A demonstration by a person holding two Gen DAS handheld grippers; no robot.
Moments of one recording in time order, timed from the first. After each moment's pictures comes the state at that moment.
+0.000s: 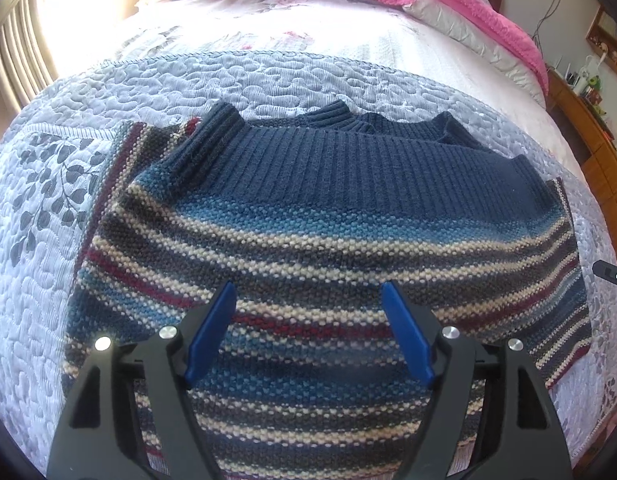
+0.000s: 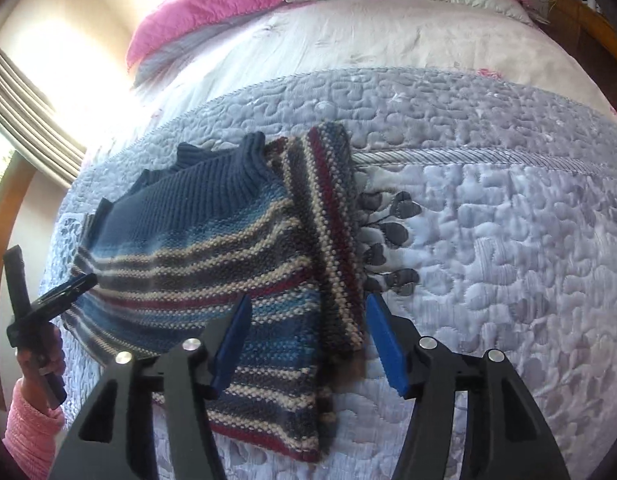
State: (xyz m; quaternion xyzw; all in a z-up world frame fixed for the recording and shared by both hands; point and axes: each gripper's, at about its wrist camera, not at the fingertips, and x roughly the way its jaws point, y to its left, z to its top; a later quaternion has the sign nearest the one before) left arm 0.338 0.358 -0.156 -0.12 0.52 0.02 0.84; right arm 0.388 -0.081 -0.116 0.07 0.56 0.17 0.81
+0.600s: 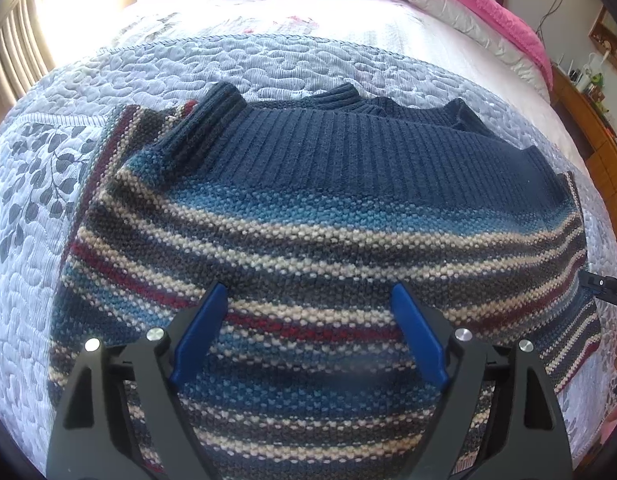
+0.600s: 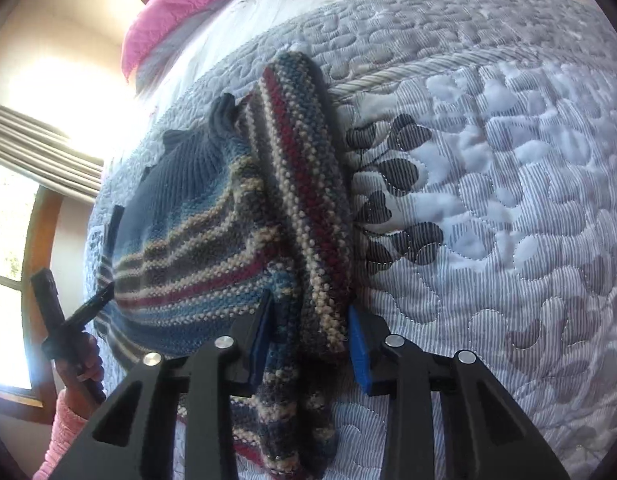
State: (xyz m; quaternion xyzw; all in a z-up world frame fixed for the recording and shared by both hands) left arm 0.346 0.365 -0.175 -0.12 0.54 0.01 0.83; right arm 0.400 -0.097 -0.172 0.16 0.60 0.21 0.76
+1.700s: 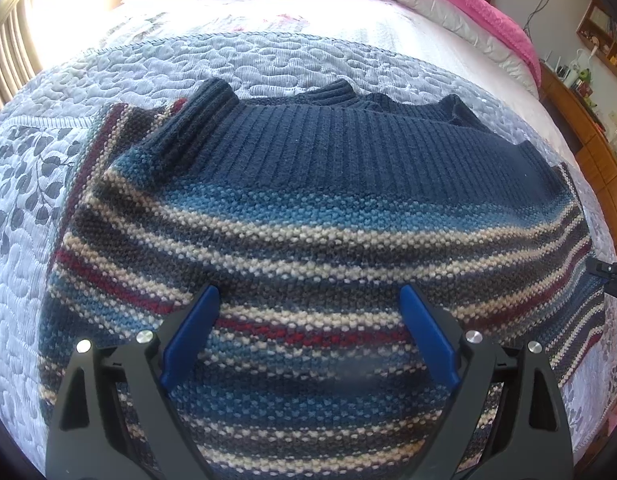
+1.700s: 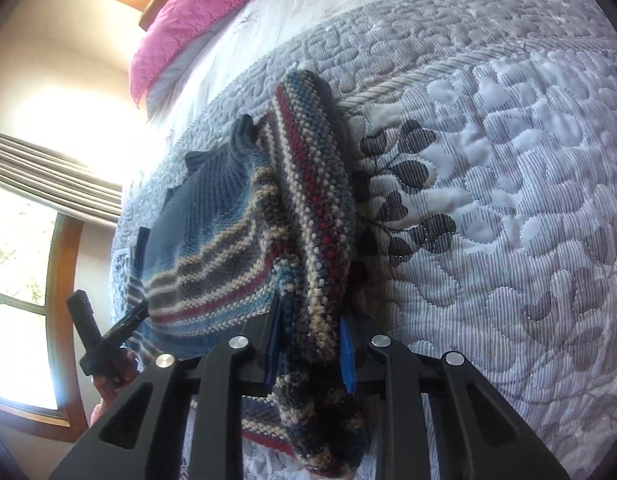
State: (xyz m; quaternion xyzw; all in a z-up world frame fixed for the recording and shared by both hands) left arm 0.348 0.370 -0.185 -0.13 0.53 -0.01 0.84; right arm 0.392 -0.106 -0.156 0.24 0.58 0.22 0.75
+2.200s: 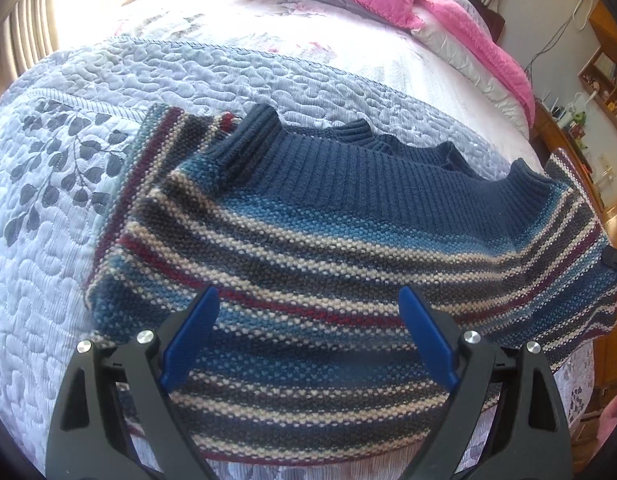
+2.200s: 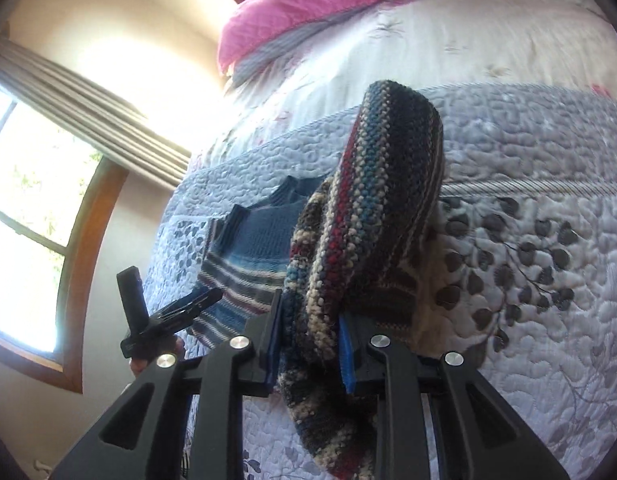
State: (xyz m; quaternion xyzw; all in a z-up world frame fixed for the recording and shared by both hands) left arm 0.322 0.415 -0.150 -0.20 0.51 -0.01 0.84; right arm 0.388 0.016 -0.044 0.16 0.55 0.33 0.75
